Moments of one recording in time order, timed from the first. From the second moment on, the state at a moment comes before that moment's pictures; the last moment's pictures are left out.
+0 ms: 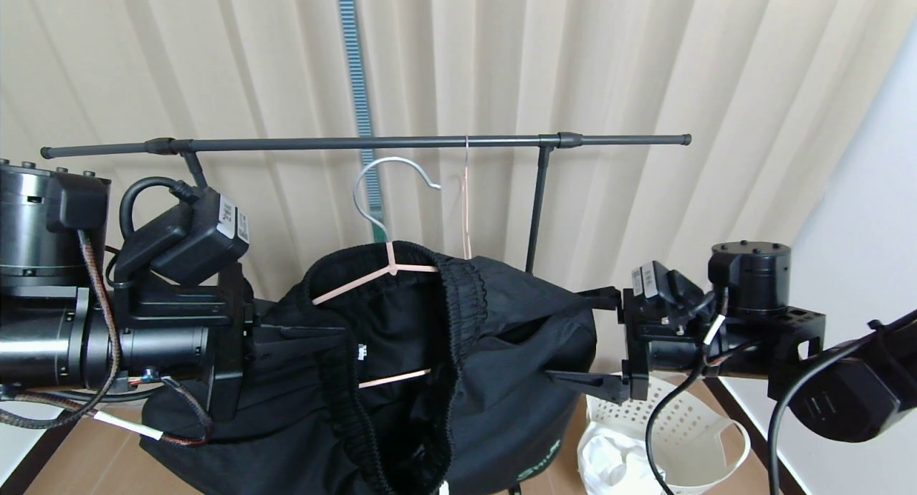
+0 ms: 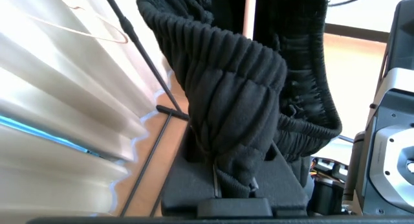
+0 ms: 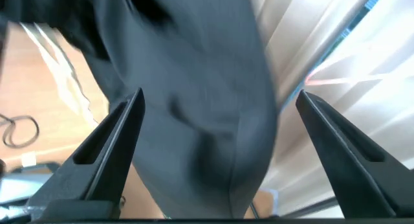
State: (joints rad) left arm -0.30 1.39 -0.81 -0.05 -0.68 0.54; right arm 0.32 1.89 -0.67 -0.79 0.86 -0.49
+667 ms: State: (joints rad) left arm -0.29 1.37 -0.80 -0.05 -0.68 0.51; right arm 0.27 2.08 -0.75 -0.79 0.84 -0.52
